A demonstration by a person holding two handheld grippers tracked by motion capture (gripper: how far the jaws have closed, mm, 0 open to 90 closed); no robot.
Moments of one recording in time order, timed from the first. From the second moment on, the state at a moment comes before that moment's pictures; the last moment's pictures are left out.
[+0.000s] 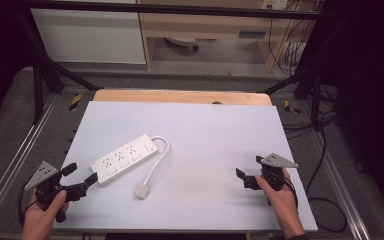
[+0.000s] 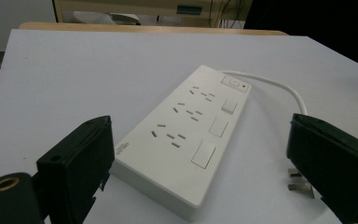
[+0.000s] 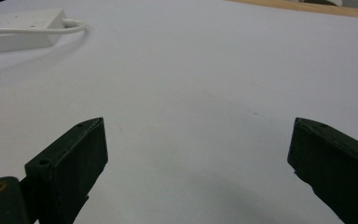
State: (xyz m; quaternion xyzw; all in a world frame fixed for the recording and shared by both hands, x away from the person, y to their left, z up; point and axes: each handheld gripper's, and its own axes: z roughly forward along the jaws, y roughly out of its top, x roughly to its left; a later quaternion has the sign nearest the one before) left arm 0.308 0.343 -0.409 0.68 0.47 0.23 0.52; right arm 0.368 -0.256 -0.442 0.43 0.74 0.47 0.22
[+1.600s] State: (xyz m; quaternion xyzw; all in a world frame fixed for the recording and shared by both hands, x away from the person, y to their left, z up) left arm 0.334 0.263 -0.366 0.71 0.43 0.21 0.52; right arm 0.353 -0.258 -0.432 0.43 0.73 0.47 0.24
